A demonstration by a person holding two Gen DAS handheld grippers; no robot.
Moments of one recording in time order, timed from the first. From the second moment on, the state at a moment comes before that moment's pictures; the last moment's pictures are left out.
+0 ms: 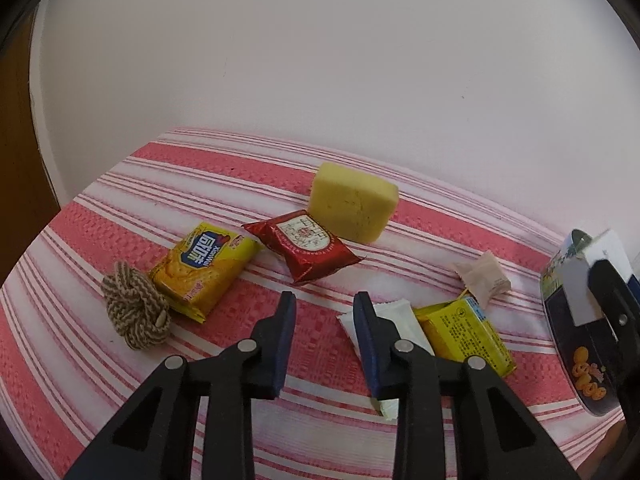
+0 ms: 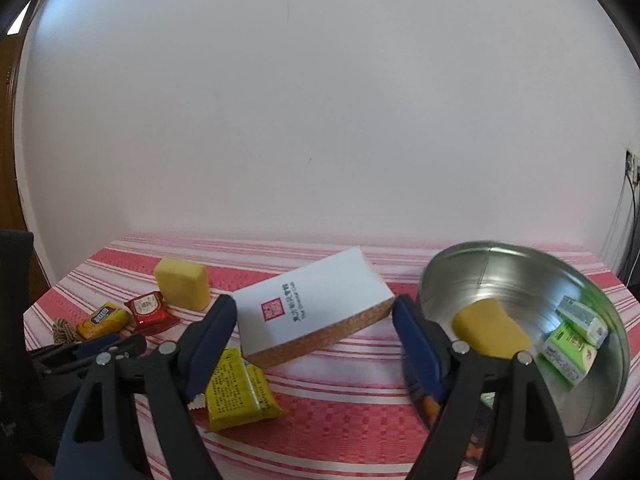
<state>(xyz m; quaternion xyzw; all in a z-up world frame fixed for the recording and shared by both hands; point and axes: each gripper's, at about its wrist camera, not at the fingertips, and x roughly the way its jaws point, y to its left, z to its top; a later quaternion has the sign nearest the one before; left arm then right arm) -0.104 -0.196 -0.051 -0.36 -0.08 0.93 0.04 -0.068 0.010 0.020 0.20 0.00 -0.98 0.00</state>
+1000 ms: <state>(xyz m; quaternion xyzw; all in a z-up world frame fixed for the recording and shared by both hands) -0.106 -0.129 -0.065 -0.42 -0.03 0.91 0.01 -0.058 0.030 0.027 0.19 -0.01 -0.98 -0.02</state>
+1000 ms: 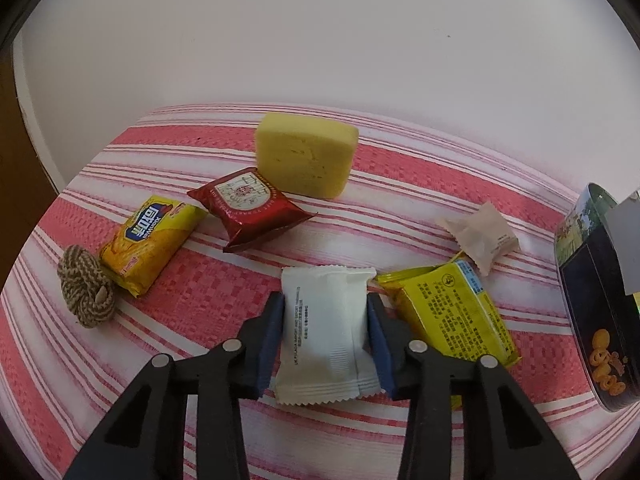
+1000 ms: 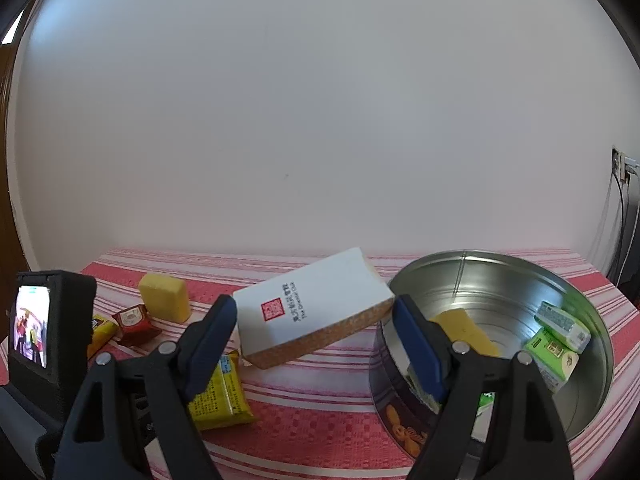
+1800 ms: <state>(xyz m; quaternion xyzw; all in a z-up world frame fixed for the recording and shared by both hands) -0.058 -0.097 -0.019 -0.30 -0.03 0.95 -0.03 -0.024 0.056 0.036 0.12 0.03 -0.99 -0.03</state>
